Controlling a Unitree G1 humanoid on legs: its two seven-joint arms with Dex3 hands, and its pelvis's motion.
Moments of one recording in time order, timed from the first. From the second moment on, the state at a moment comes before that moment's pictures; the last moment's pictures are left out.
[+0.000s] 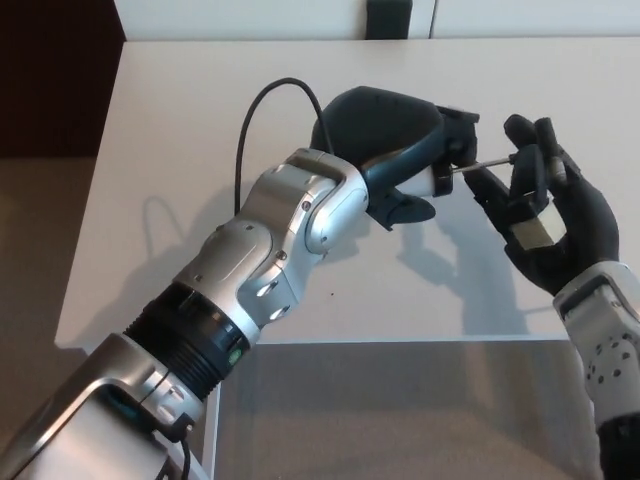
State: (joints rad) left_arm -0.80 0.15 -0.59 0.44 0.80 0.04 -0.15; right_arm -0.43 -0.05 -0.24 0.43 0.44 0.23 0.20
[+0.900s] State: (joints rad) left_arm -0.89 0.01 -0.69 0.51 0.89 0.14 -0.09; right_arm -0.45 0.01 -0.25 0.55 0.44 0.15 0.21
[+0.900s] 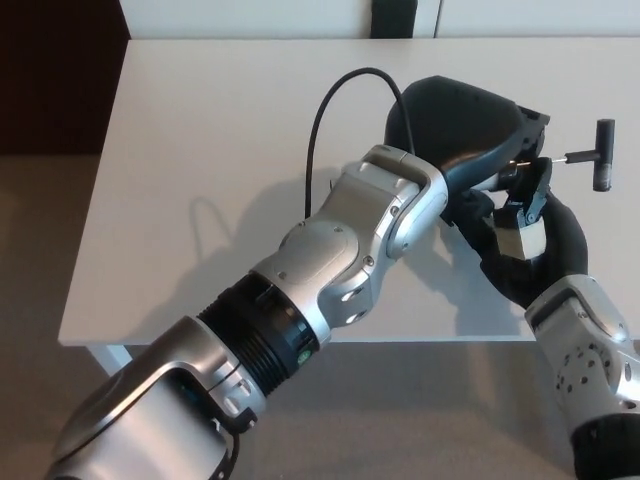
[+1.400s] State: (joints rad) left_arm -0.89 0.10 -0.65 0.49 0.85 0.10 -0.11; right_arm -0.37 -0.05 -0.24 0.49 0.44 0.15 0.27
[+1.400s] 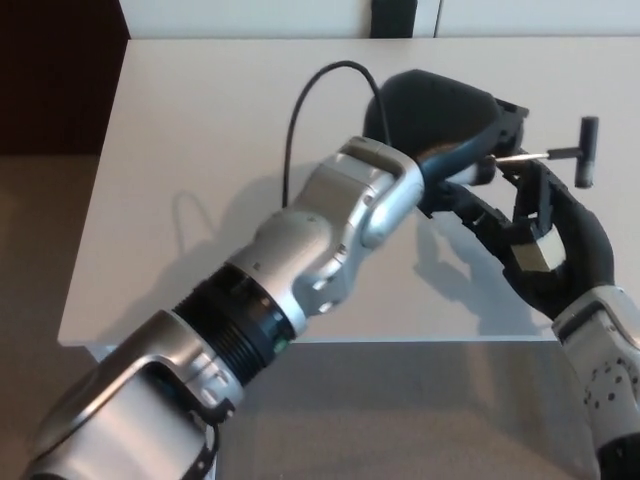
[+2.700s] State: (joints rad) left_arm -0.71 0.42 -0.55 0.24 0.80 -0.04 -0.21; right_arm -0.46 -0.18 -0.33 0.48 0.48 0.18 0.33
